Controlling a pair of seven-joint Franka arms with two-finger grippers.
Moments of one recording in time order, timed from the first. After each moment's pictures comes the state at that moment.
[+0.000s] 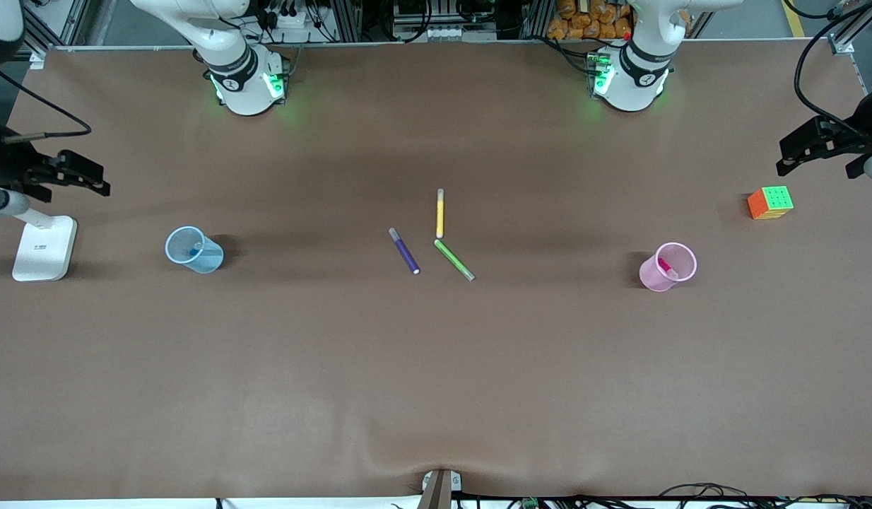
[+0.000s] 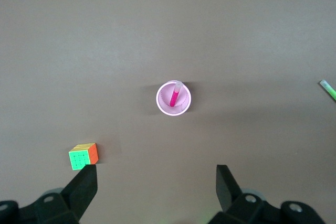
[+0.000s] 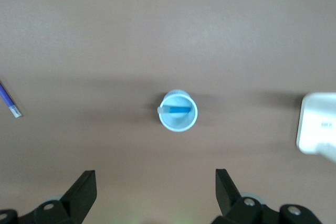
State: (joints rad) left arm -0.07 -0.05 0.04 -1.57 0.04 1.55 0.05; right arm -0.09 -0.04 0.02 -1.68 0.02 1.54 -0.10
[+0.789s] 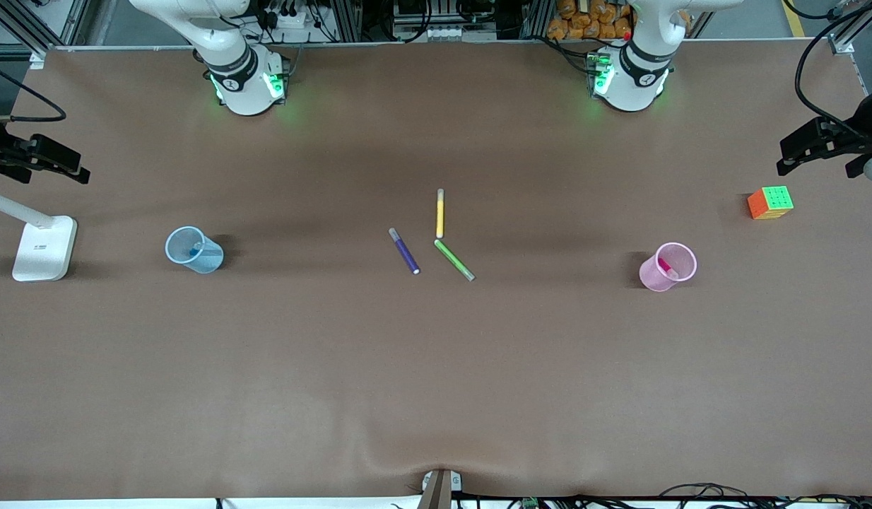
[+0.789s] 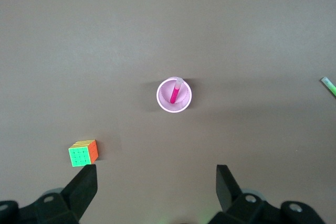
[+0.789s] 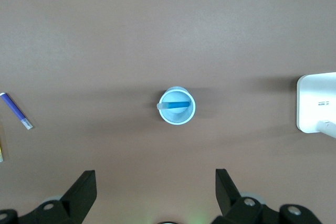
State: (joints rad) left arm -0.07 -0.05 0.04 -1.57 0.04 1.54 0.05; right arm -0.05 -0.05 -0.04 -1.63 0.04 1.51 -0.05
